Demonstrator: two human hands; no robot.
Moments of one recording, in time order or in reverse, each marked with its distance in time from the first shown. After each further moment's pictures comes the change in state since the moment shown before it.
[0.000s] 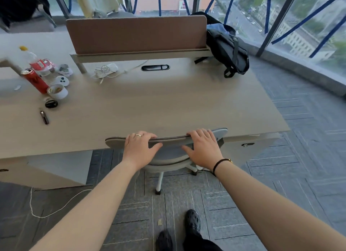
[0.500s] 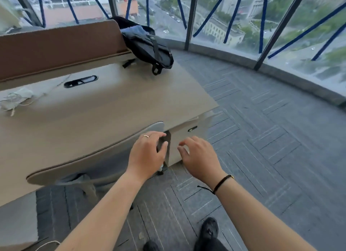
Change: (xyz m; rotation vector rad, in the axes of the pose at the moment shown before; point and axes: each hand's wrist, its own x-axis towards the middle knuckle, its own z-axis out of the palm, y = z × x) left_hand -0.036 0.192 0.048 -0.296 0.012 0.476; right_hand -0.148 0.068 -0.070 0.166 0.250 0.408
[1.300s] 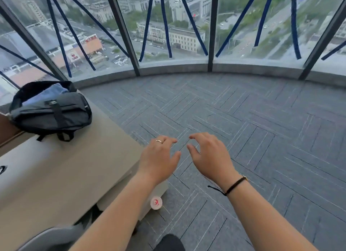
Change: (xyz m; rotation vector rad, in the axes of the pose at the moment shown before) left_hand 0.241 0.330 0.293 0.293 -0.346 0.318; right_hand 0.099 0.403 -0.221 0.138 0.240 0.273
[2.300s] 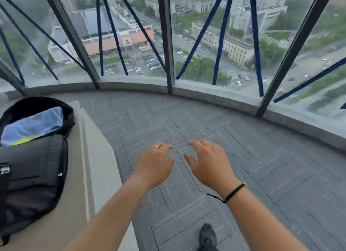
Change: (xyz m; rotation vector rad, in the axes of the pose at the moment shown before) left_hand 0.580 -0.207 -0.031 -0.038 0.036 -0.357; right_hand 0.669 0.014 0.058 -0.192 -0.195 -0.349
